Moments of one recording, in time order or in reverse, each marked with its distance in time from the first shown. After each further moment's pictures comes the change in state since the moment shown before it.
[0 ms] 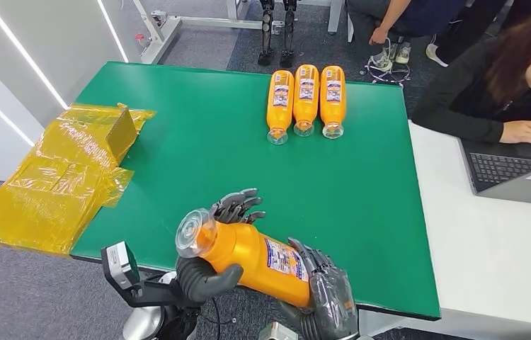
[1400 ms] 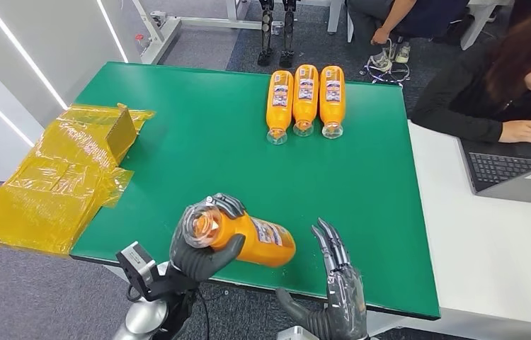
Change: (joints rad) left arm -0.060 0.041 0.013 0.066 -0.223 0.290 -0.071; right arm 0.019 0.017 -0.016 0.000 -0.104 -0.205 -0.120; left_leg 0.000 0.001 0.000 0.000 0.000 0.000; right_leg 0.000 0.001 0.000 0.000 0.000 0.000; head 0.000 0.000
